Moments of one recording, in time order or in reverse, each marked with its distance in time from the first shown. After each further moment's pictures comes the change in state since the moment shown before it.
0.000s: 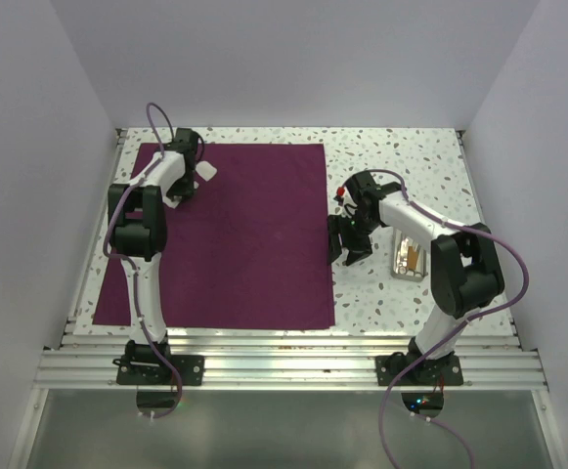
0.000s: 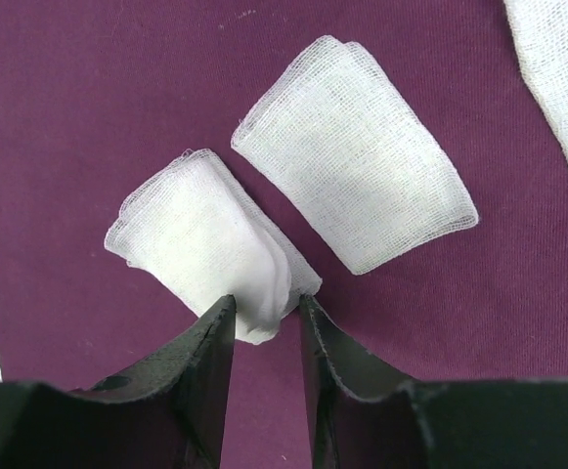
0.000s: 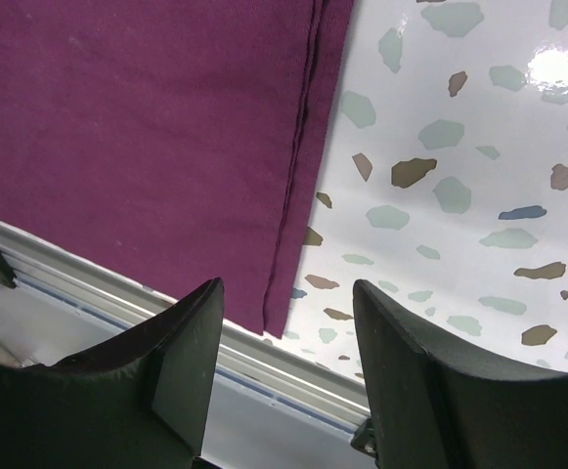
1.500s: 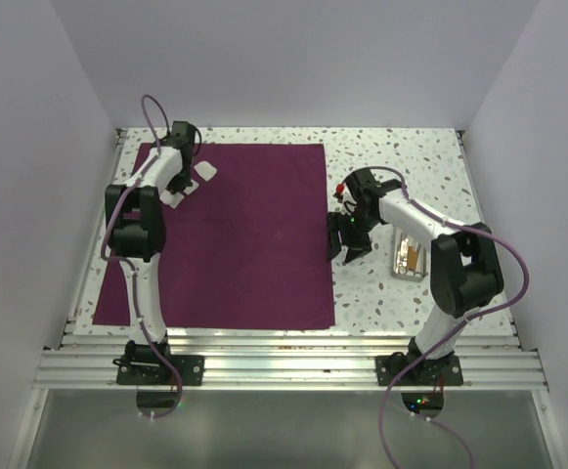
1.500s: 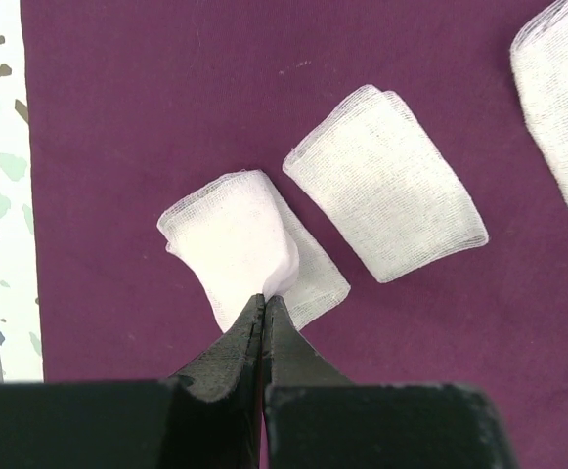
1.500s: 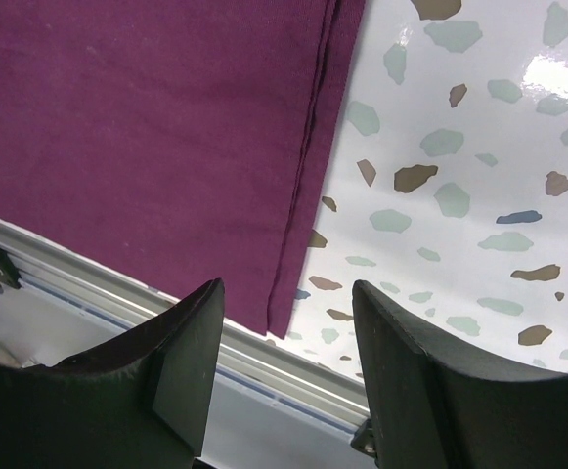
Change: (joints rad) left arm 0.007 -0.015 0.056 -0.019 -0.045 0.001; right arm -0.002 0.005 0.030 -0.015 0.000 -0.003
